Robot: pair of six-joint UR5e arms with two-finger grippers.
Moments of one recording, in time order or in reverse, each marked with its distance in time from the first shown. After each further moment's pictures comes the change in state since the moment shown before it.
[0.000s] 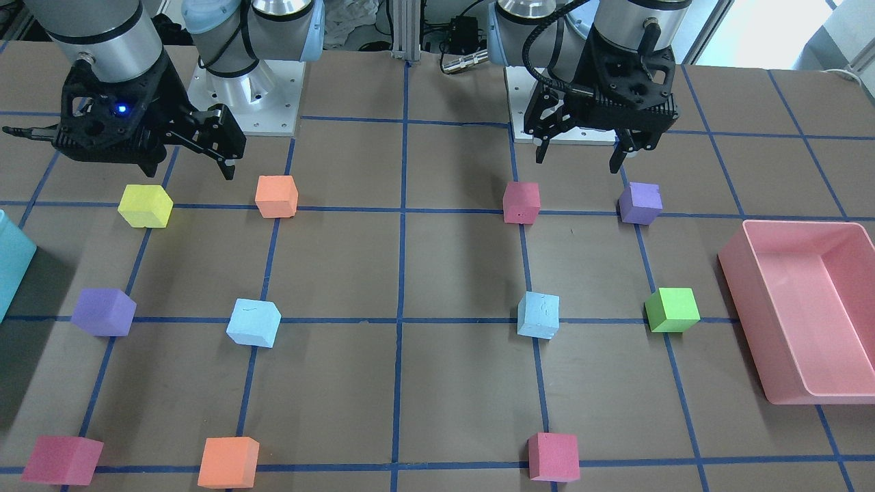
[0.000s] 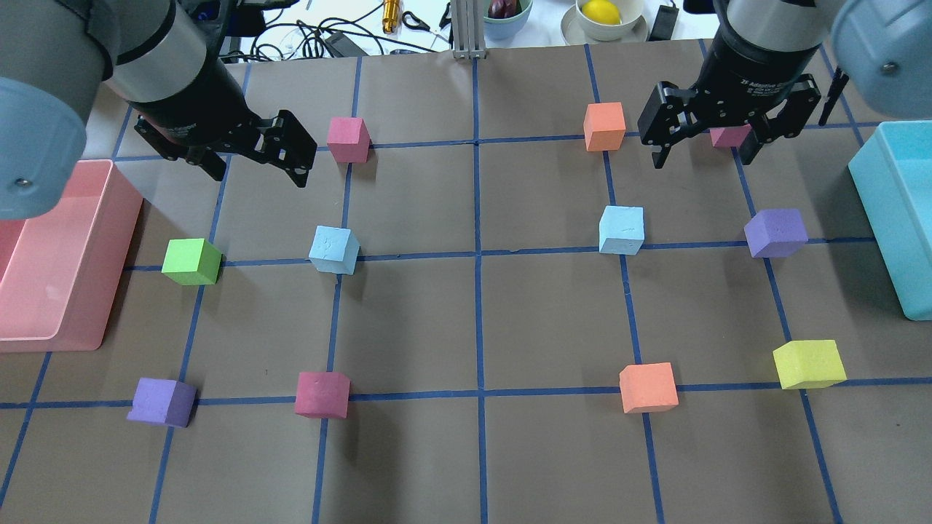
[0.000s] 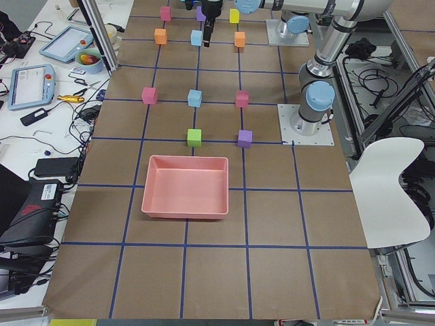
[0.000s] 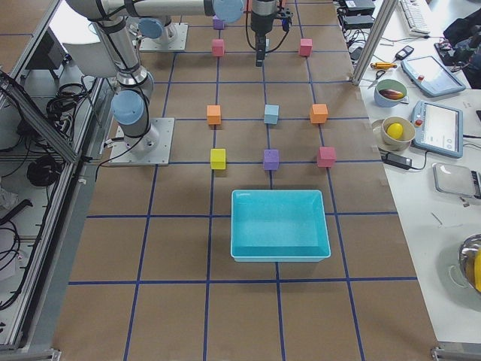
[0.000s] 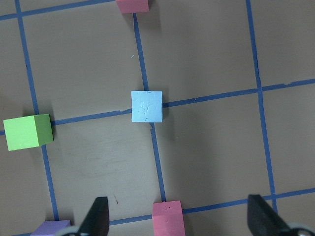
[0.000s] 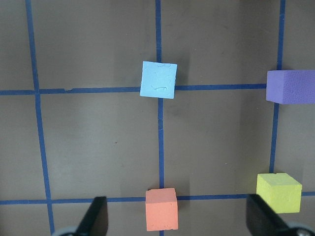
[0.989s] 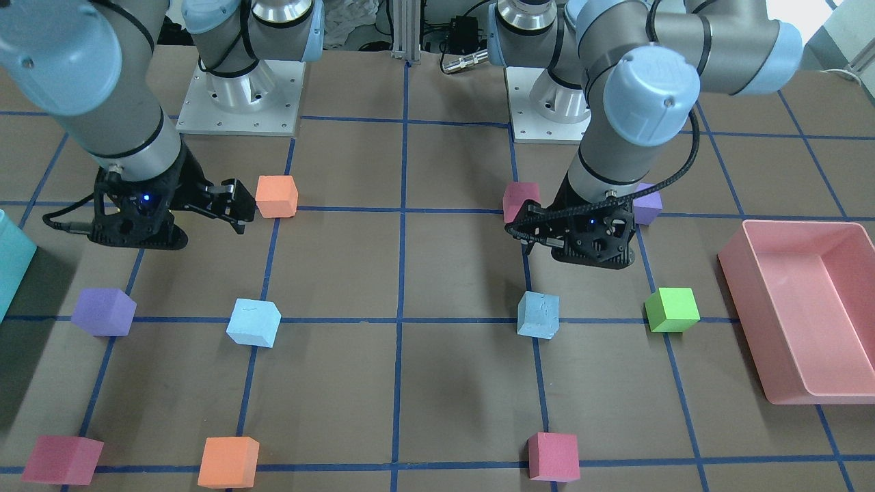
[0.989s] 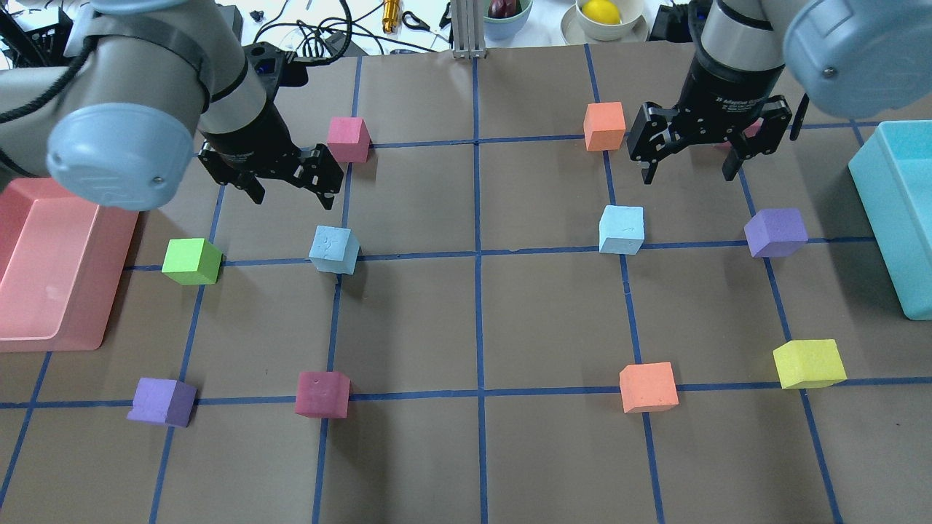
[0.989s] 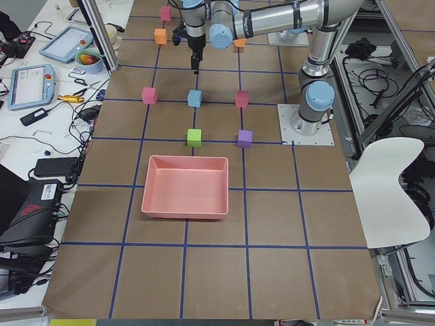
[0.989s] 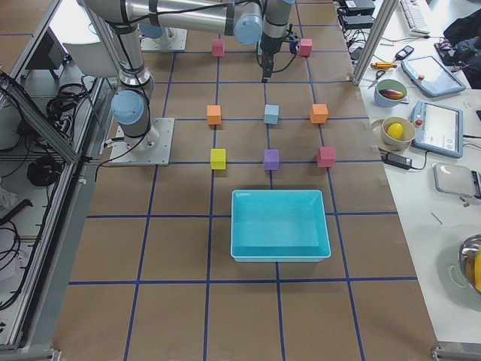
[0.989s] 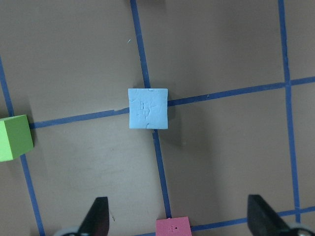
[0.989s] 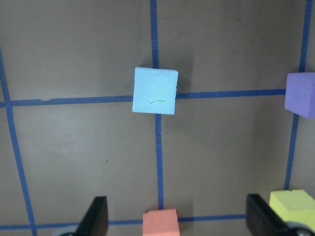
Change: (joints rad) left arm 0.016 -0.240 -0.121 0.255 0.028 0.012; right arm -0.006 0.168 0.031 -0.121 -0.011 0.019
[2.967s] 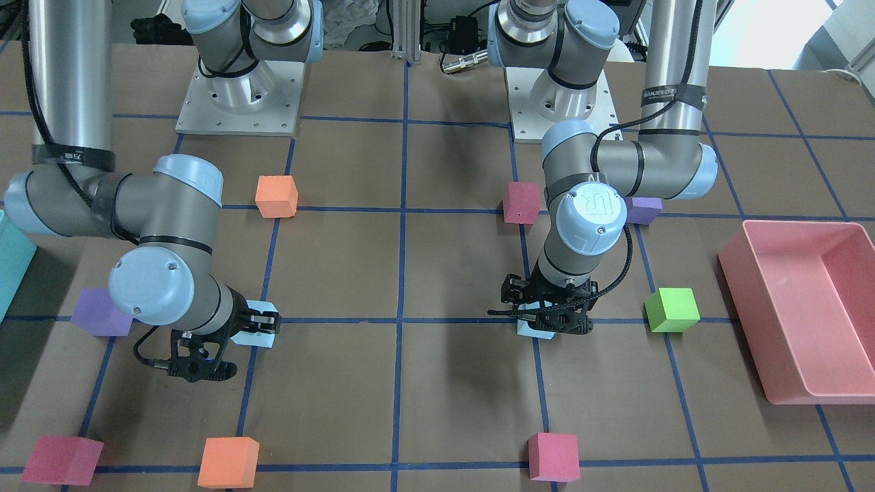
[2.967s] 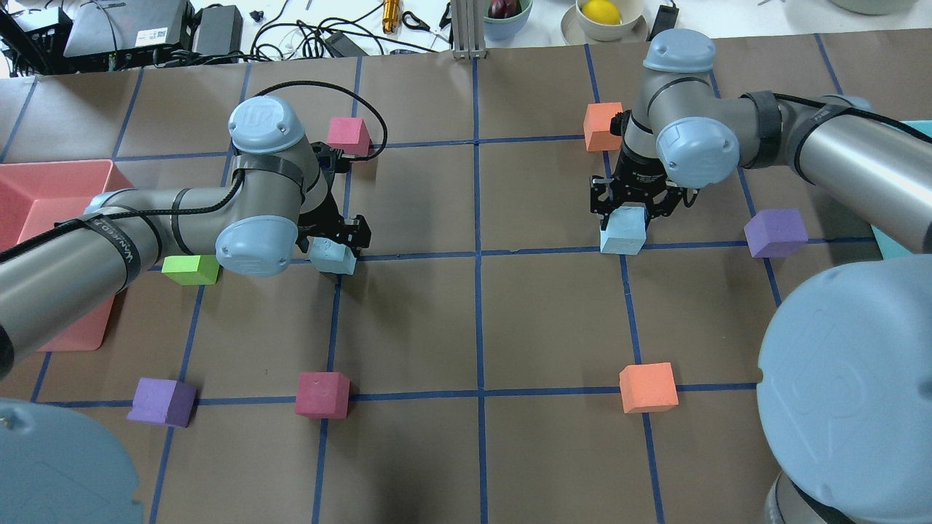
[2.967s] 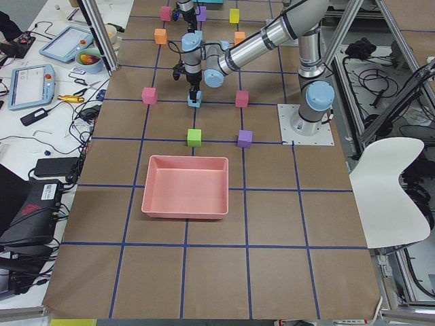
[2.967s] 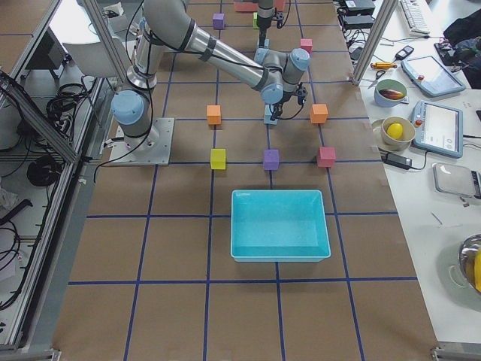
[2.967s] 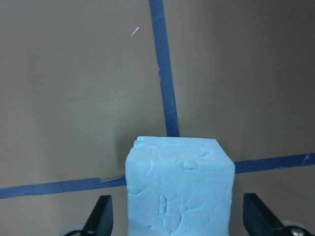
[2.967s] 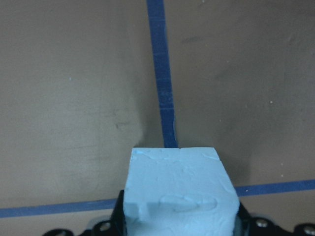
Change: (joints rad) left arm 0.006 -0.201 -0.171 0.373 0.029 -0.014; right arm -0.008 0.328 0.084 -0.305 0.048 0.062
